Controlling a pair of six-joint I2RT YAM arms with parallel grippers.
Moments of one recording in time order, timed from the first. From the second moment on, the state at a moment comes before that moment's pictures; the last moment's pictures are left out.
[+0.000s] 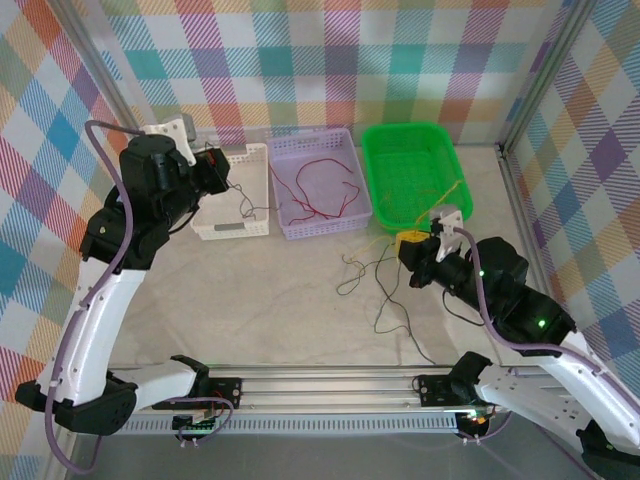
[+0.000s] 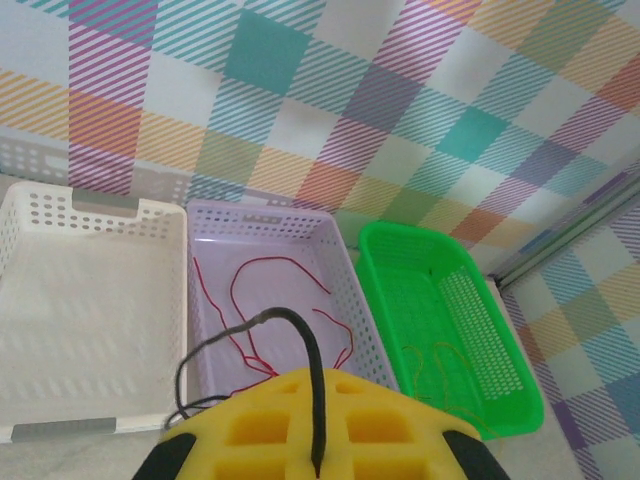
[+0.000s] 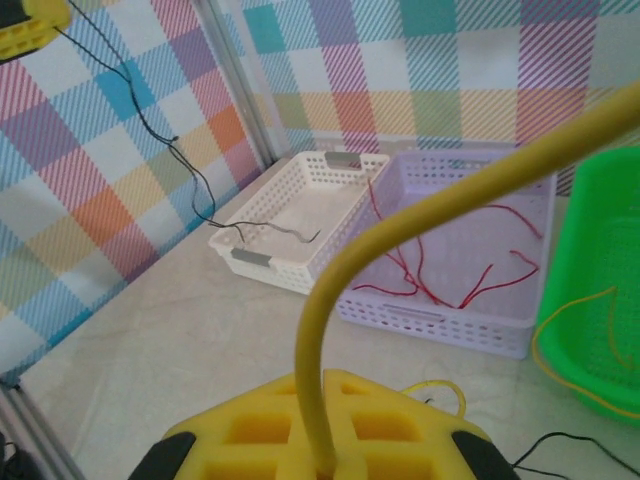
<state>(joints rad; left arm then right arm) -0.39 1.16 1.67 -0.82 -0.11 -0.50 0.80 0.68 1.02 -0.56 0.09 0.26</state>
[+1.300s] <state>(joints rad) -0.39 1.02 1.53 -0.79 -0.03 -0.50 0.14 1.95 1.90 -0.73 -0.11 0.33</state>
